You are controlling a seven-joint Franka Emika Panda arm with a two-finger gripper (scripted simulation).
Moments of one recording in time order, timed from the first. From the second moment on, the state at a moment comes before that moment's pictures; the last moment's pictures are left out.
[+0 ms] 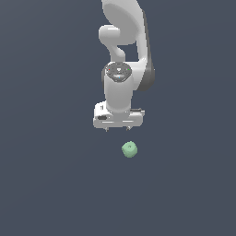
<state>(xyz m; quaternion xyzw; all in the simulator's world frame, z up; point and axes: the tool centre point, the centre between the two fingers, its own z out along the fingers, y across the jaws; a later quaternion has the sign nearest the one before) 0.003 0.000 0.150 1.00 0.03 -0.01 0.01</state>
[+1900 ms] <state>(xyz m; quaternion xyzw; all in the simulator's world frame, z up) 0.051 0.060 0.043 0.97 0.24 0.00 0.00</state>
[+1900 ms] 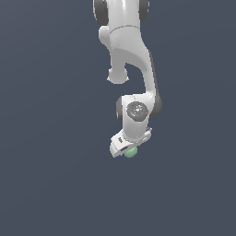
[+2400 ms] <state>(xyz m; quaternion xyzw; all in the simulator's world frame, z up) 0.053 0.060 0.039 0.97 0.24 0.00 0.00</state>
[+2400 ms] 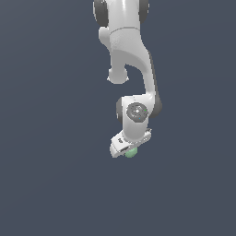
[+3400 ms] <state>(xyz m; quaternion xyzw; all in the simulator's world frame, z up) 0.046 0.083 0.103 0.97 0.24 0.00 0.00</state>
